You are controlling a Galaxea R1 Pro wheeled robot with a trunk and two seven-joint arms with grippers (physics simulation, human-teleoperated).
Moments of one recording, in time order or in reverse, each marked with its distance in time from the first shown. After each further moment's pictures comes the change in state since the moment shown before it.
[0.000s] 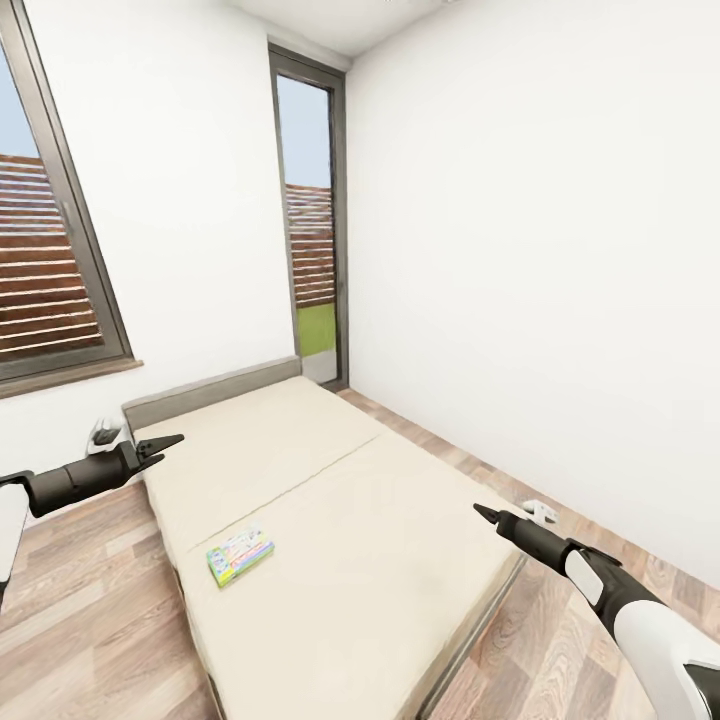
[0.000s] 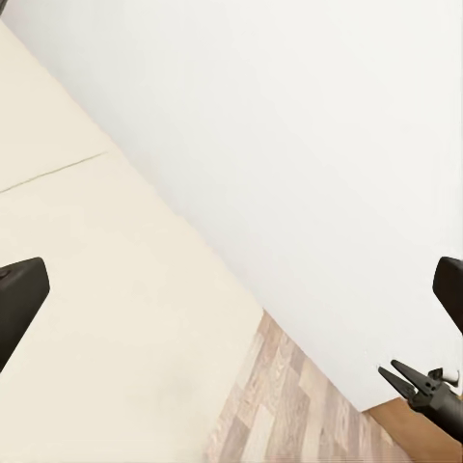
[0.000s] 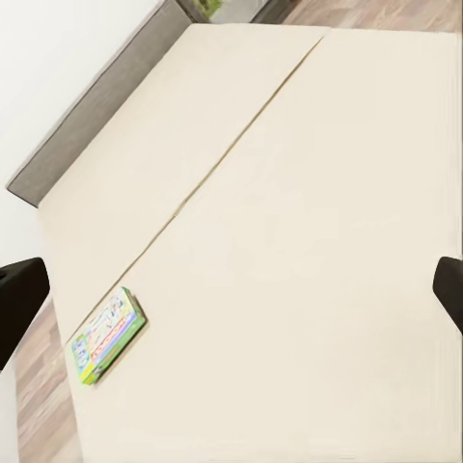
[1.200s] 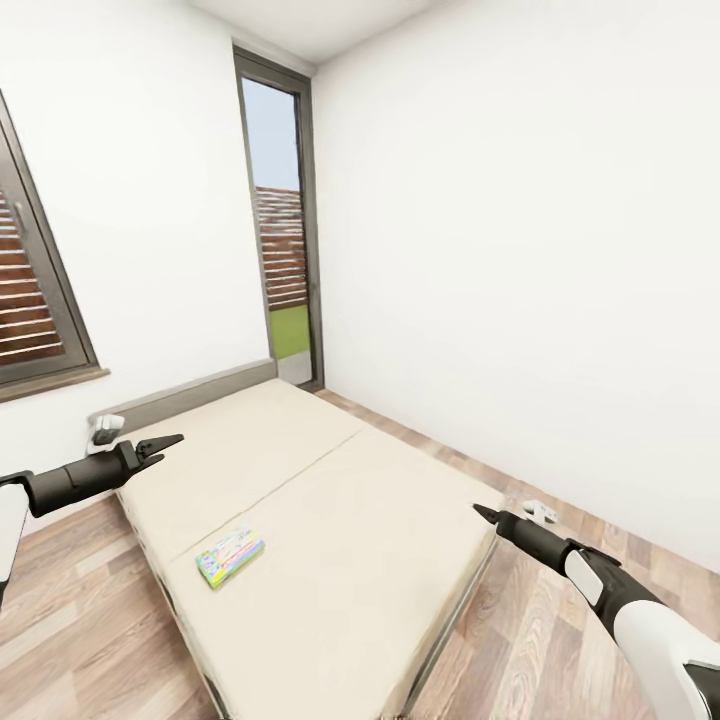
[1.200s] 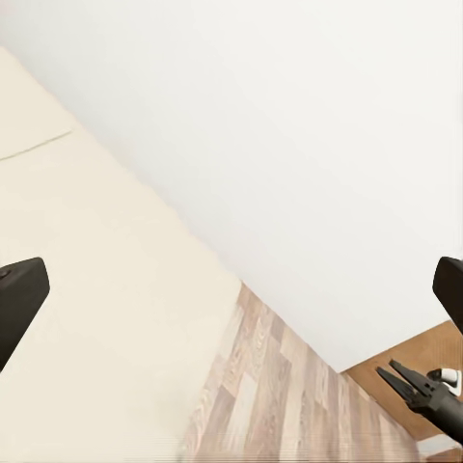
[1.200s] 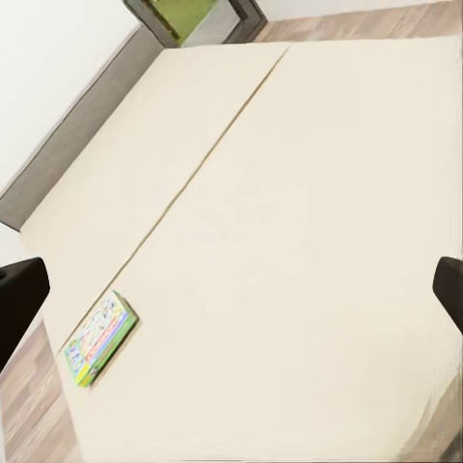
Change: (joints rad) left arm 0.000 0.000 0.001 0.000 0.001 0.000 -0.001; right arm 0.000 0.001 0.000 0.001 0.000 0.000 -0.001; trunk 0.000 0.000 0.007
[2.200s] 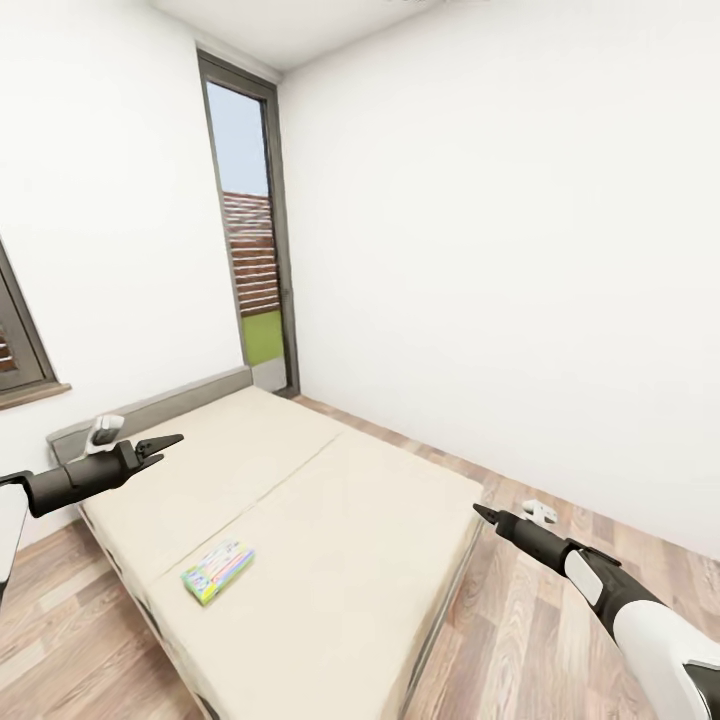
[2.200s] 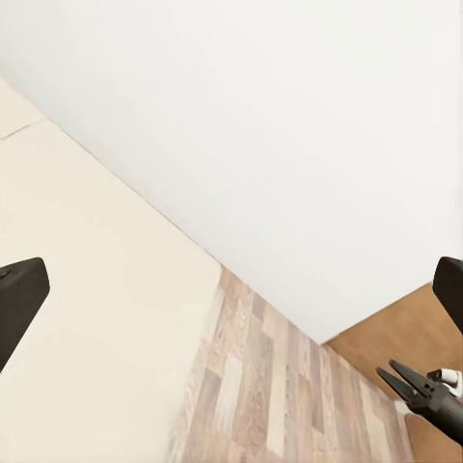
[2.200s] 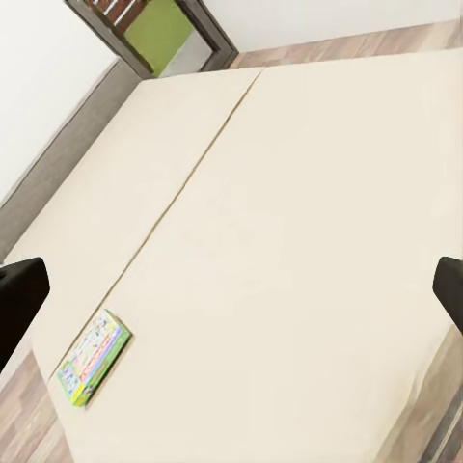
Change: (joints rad) left arm 0.000 0.000 0.002 0.000 0.000 0.000 0.000; right arm 0.000 0.001 0.000 0.000 0.000 0.000 0.000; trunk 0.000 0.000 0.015
